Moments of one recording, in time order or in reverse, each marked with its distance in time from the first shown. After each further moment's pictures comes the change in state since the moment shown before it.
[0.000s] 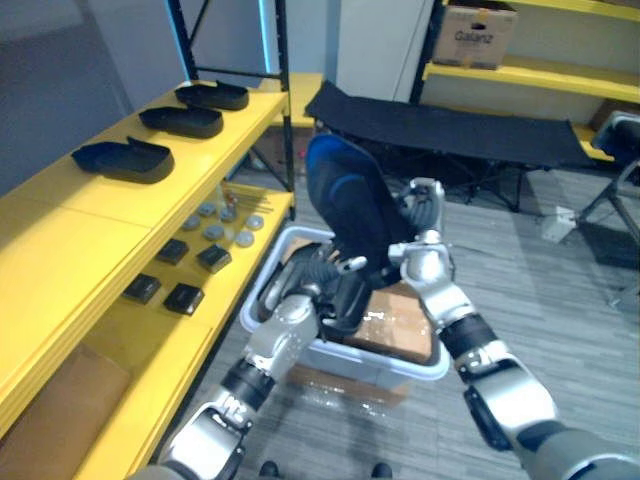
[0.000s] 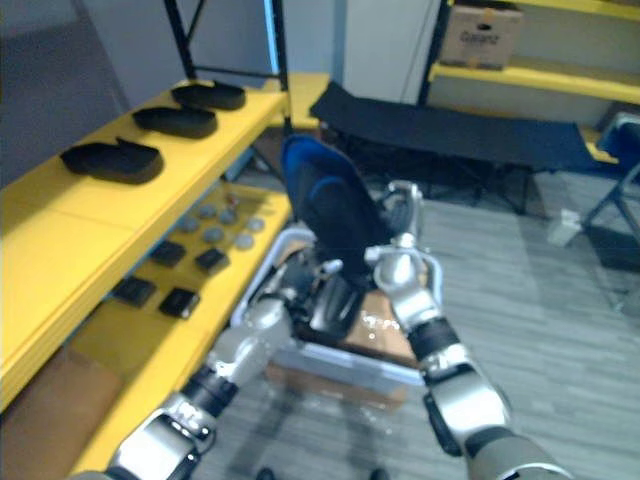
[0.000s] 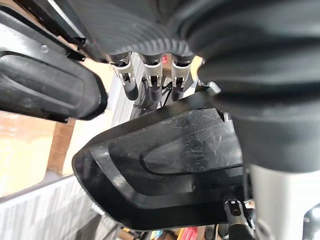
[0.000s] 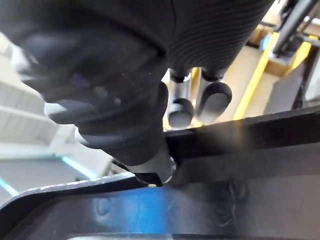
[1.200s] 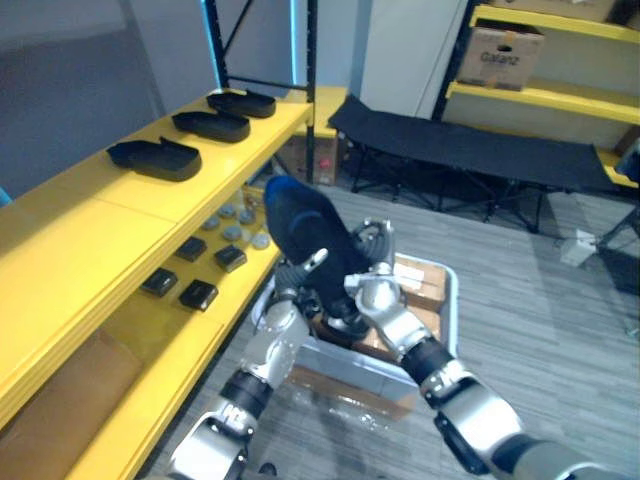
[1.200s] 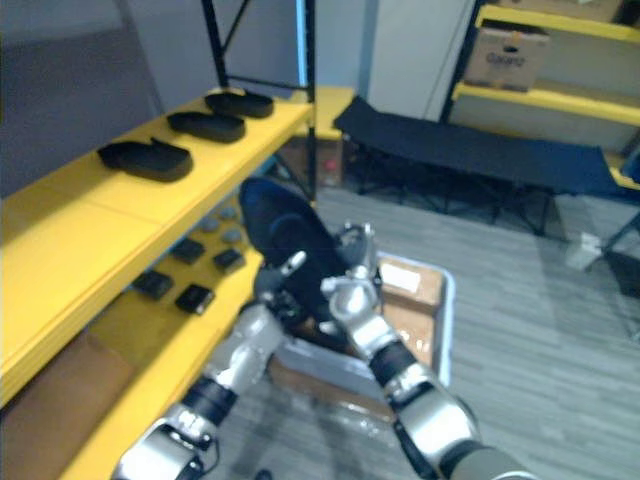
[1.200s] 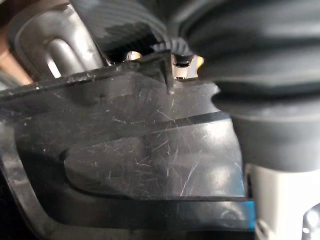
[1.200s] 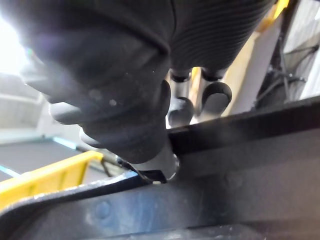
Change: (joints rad) left arm 0.069 -0.050 0.083 0.078 -0.130 -0.202 0.197; right arm 0.074 0.177 0.163 -0.004 0.074 0.022 -0.102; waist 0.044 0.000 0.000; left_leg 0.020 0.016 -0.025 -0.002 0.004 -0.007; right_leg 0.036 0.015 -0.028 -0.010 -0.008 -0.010
